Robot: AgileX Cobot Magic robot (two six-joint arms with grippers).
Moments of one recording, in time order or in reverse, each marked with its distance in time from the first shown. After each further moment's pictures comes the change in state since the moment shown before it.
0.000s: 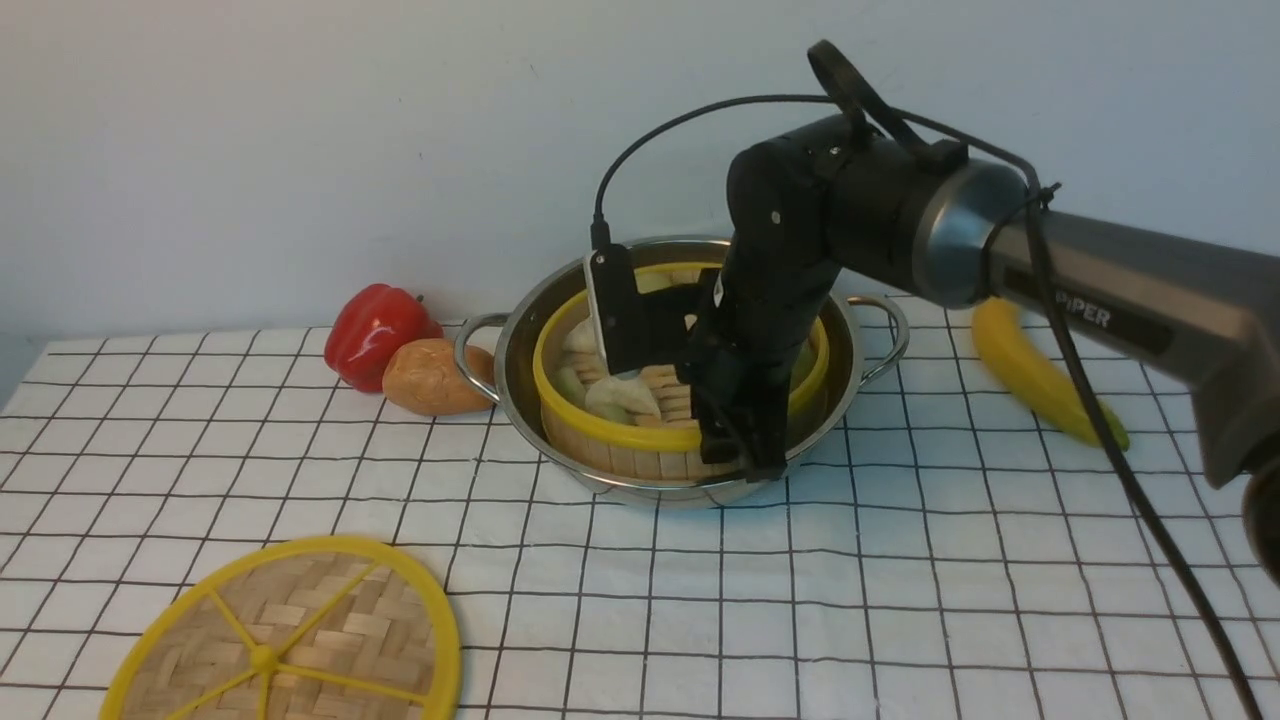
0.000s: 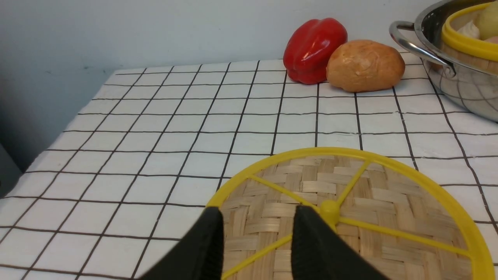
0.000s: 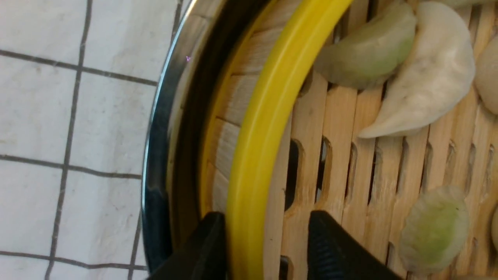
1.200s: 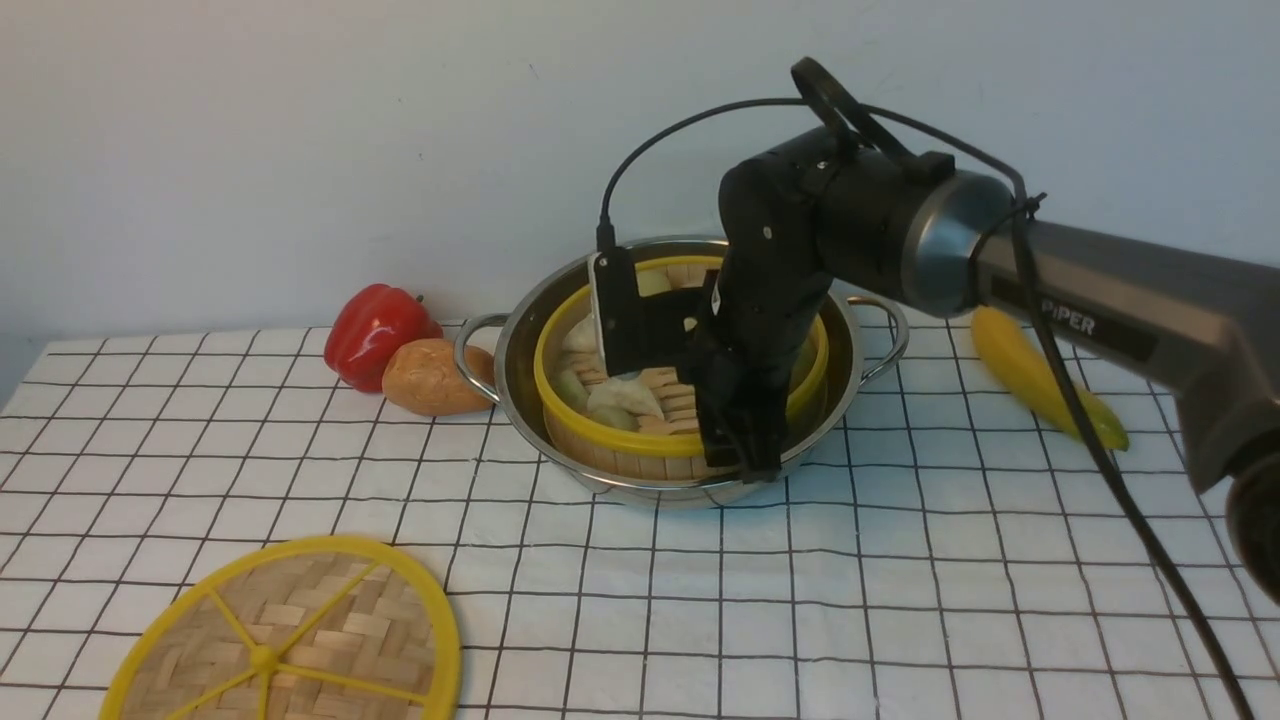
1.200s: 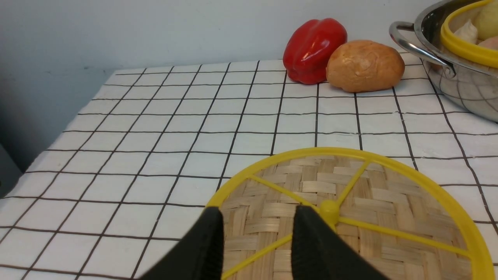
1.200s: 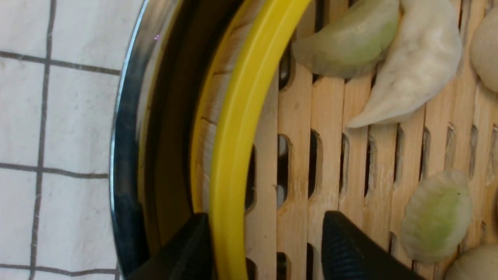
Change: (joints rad) right arm 0.006 0.016 -0.002 -0.040 -0.028 0.080; left arm 0.000 0.000 0.000 0.000 0.000 0.000
